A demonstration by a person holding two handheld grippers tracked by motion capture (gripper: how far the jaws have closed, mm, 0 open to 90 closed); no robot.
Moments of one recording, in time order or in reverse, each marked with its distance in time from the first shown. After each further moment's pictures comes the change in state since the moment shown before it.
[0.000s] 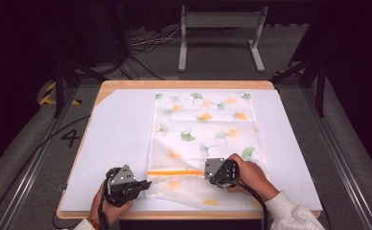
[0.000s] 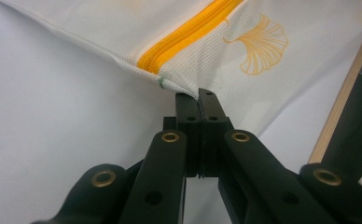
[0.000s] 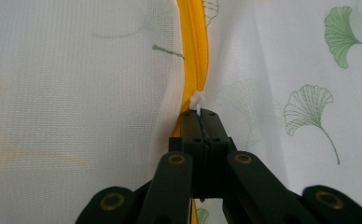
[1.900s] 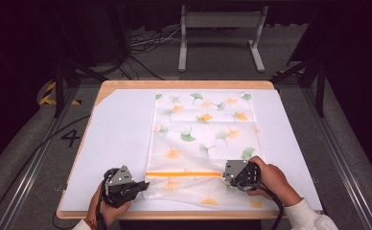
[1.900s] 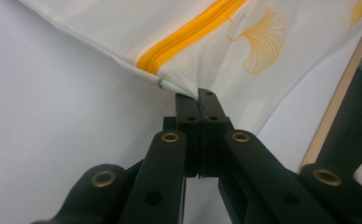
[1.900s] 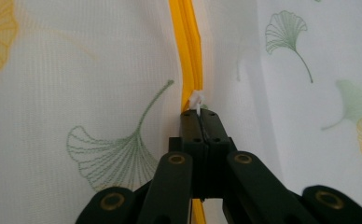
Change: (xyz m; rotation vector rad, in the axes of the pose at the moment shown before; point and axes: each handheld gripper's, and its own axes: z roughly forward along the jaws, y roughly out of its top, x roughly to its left) left arm 0.001 -0.004 -0.004 0.012 -0.001 -0.006; right arm 0.001 -0.043 -0.033 0.032 -0.039 0.040
